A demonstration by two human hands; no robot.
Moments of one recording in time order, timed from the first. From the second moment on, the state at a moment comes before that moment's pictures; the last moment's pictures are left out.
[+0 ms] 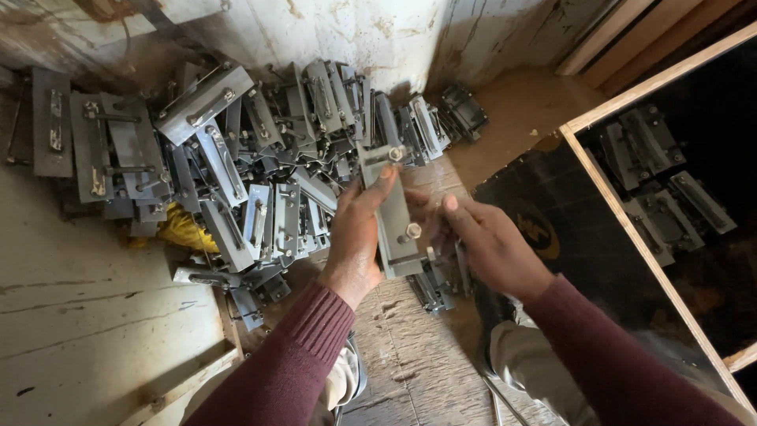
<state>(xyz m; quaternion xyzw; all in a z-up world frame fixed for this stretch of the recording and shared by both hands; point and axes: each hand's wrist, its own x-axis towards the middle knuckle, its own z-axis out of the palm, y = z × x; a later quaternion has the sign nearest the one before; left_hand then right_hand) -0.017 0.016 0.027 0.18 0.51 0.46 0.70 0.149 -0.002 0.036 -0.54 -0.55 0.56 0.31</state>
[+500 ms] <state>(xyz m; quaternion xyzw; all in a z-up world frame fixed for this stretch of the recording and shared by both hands) -0.008 0.014 0.018 0.25 0.62 0.28 0.69 0.145 0.008 0.010 -0.67 -0.21 0.65 0.28</state>
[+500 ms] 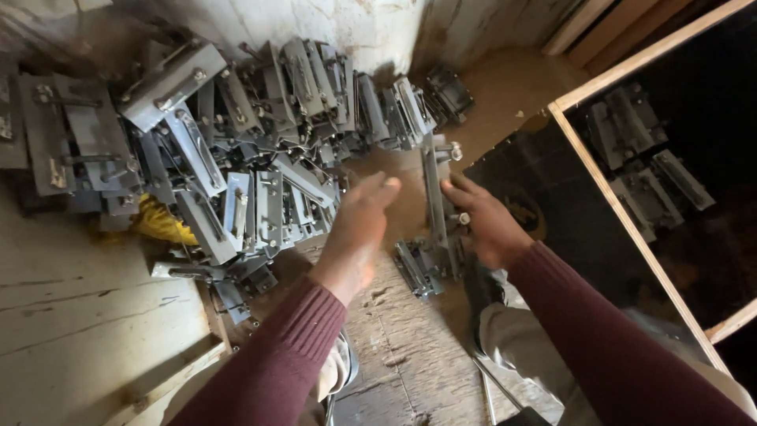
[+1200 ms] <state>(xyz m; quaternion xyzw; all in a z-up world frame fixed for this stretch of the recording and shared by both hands) -0.026 0.020 0.001 0.13 0.65 0.37 0.65 0.265 -0.069 -0.466 -0.65 -0.67 0.30 -0.19</state>
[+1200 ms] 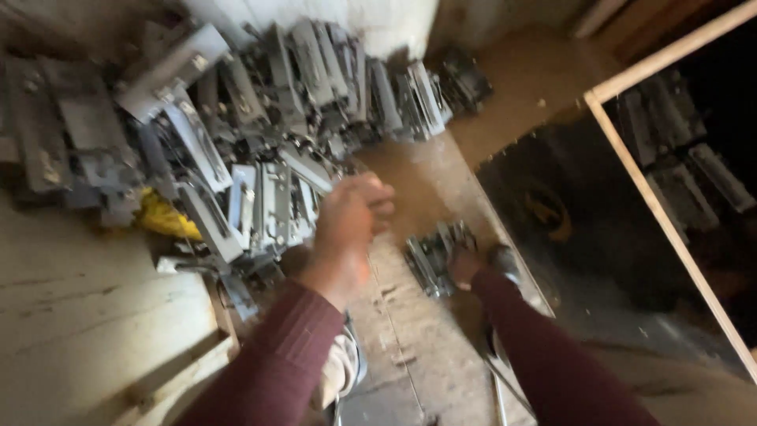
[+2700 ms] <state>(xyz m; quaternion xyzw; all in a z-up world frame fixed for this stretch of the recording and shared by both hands) -0.047 0.043 0.016 0.02 0.71 0.52 0.48 0.031 0.184 -0.013 -0.58 -0.74 0.29 0.17</state>
